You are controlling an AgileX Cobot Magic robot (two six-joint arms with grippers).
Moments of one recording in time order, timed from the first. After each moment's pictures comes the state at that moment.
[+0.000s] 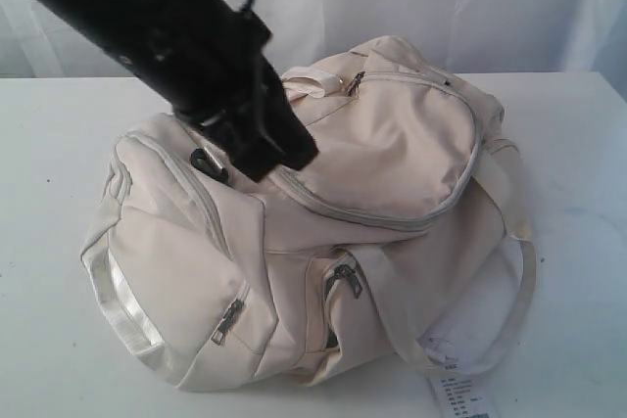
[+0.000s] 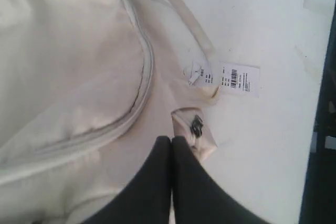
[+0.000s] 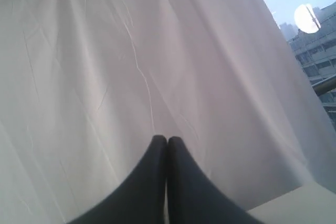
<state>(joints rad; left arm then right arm) -0.70 1.48 -1.44 -0.47 1.05 0.67 0.17 0.01 -0.01 0.33 -0.37 0.16</state>
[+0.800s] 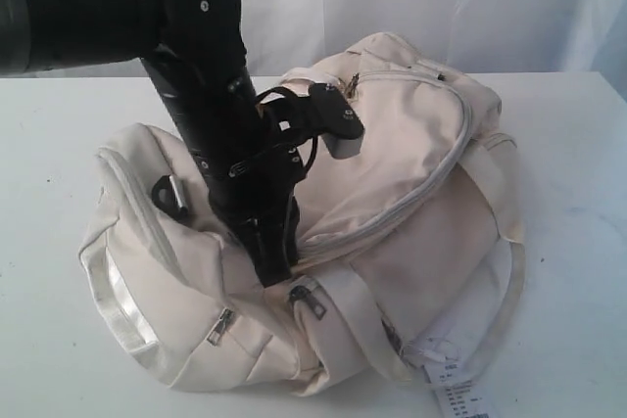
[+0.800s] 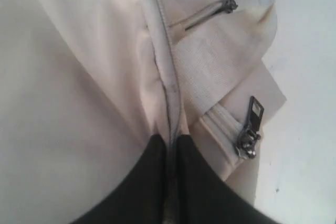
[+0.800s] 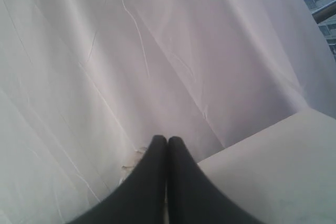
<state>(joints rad) -0.77 1.75 -1.45 -0.23 1.14 0.65 0.17 0.01 -0.01 0.36 -0.15 0.20</state>
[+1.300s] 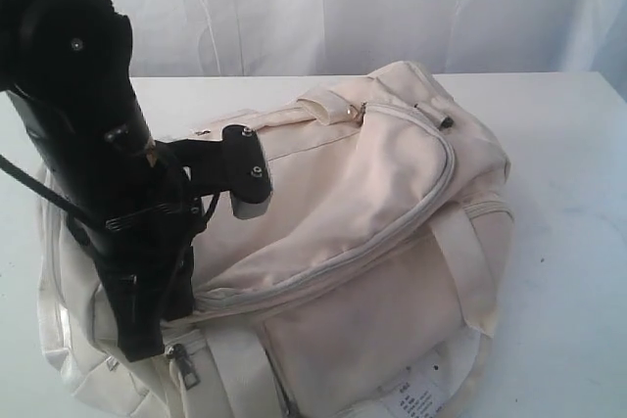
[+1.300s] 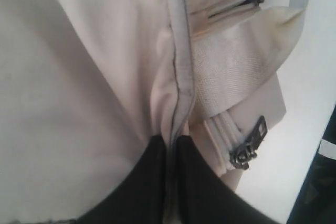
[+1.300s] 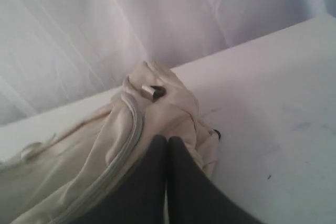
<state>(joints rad) -0.77 1.51 -1.17 -0.10 1.18 0.64 0.17 0.23 -0.34 0.39 0.41 0.09</state>
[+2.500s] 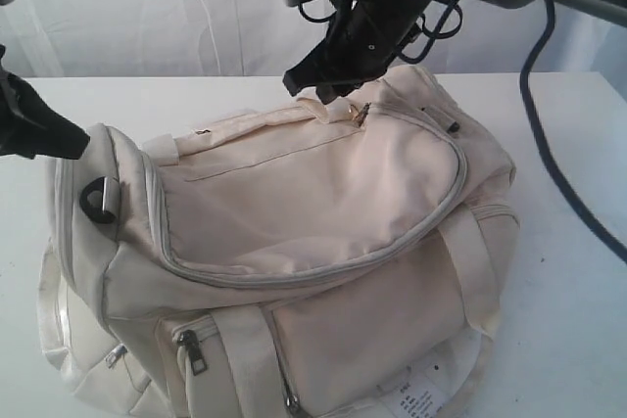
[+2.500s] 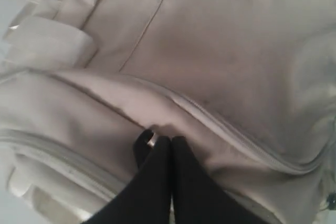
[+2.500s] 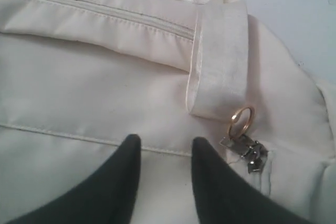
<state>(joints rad) -0.12 1.22 -1.04 -0.62 0.98 0.80 0.60 2.07 -1.88 0.09 0.88 -0.23</state>
